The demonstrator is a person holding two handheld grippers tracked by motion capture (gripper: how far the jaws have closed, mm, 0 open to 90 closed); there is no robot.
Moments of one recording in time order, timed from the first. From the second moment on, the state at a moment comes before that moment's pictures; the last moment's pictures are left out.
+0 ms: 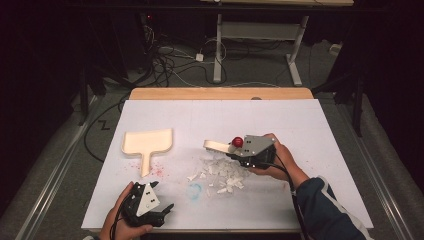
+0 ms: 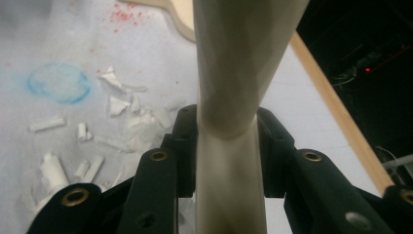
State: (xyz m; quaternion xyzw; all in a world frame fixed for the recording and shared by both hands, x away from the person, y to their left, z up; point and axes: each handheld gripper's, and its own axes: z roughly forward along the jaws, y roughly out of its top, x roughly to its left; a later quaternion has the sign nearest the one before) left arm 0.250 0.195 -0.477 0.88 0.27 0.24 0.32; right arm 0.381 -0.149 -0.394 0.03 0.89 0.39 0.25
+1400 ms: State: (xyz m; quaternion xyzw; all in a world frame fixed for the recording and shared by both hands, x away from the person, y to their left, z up) left arm 0.248 0.205 -0.474 0.87 0.28 0.24 0.33; right arm 0.314 -0.123 -0.414 0.11 0.92 0.38 0.06
